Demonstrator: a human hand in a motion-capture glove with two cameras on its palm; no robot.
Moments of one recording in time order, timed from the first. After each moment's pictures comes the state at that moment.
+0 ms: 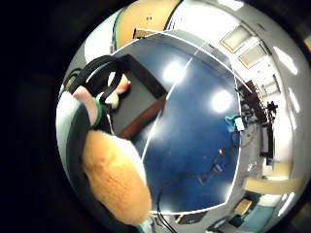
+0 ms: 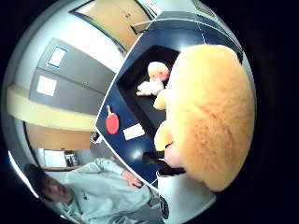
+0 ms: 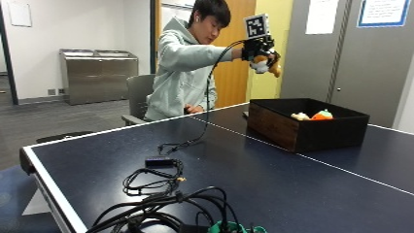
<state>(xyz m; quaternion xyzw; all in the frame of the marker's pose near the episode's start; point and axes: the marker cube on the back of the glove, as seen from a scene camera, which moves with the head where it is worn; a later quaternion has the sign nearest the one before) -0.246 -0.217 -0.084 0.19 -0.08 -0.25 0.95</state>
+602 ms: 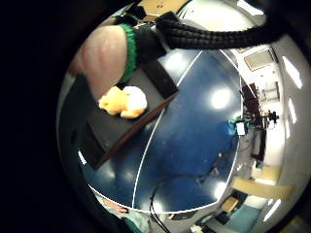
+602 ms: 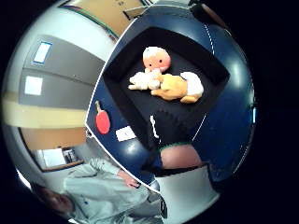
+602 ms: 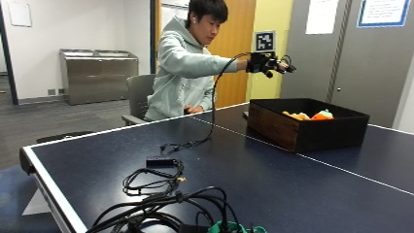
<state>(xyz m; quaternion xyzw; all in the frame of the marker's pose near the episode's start) -0.293 -0.228 -0.039 0.11 -0.11 -0.30 0.94</state>
